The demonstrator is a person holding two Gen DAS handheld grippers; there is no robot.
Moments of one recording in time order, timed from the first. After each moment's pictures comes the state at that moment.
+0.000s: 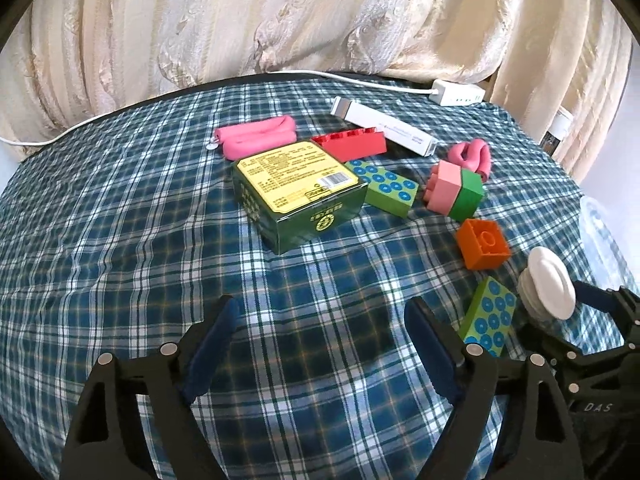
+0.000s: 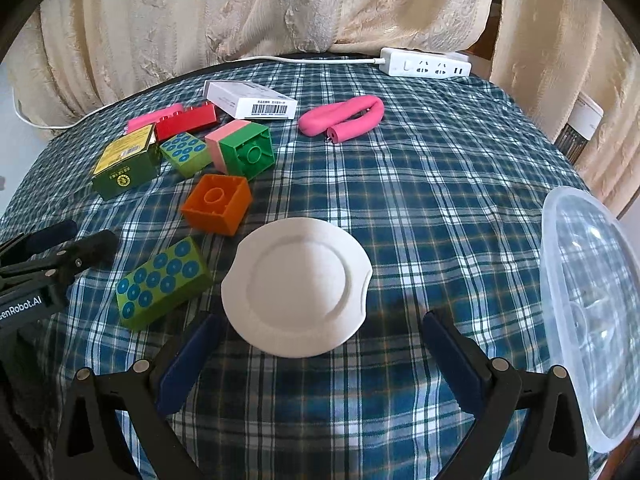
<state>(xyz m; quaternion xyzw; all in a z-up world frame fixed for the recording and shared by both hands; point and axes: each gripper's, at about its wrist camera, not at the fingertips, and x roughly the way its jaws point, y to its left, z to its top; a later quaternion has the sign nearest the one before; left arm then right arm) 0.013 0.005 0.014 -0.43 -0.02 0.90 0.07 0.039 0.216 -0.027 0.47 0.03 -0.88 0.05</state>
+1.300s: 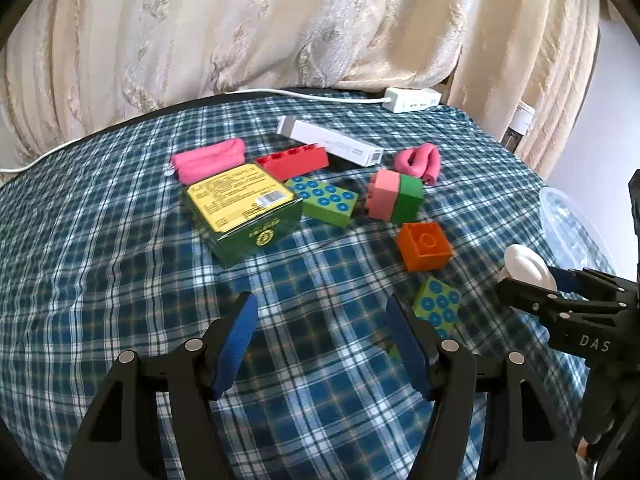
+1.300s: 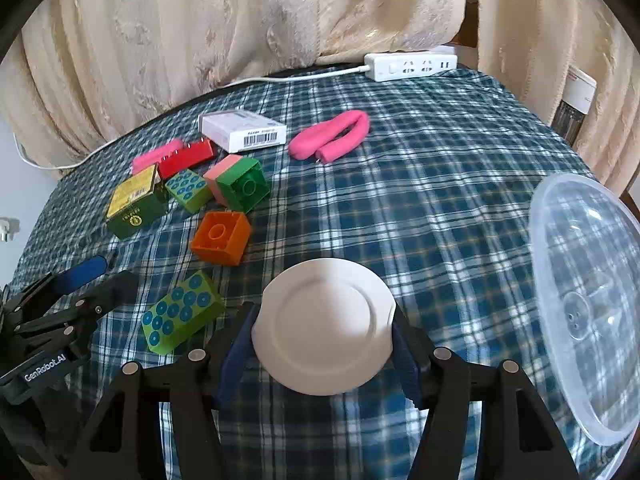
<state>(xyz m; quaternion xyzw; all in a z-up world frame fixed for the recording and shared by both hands) 0.023 0.025 0.029 -0.41 -0.01 0.90 0.14 0.038 0.239 -0.005 0.46 -0.04 -0.88 0.06</state>
